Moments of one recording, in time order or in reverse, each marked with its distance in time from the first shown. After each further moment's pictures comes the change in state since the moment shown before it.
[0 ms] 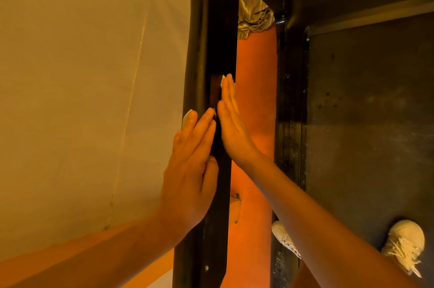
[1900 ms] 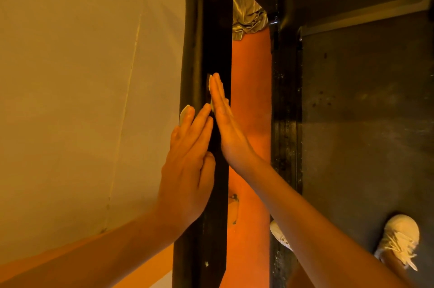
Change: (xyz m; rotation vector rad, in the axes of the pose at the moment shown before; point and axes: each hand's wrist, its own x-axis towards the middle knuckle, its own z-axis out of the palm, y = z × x) left_hand -0.001 -0.002 0.001 0.005 -0.001 0.017; right_hand -0.025 -0.013 0.002 0.002 -0.036 -0.145
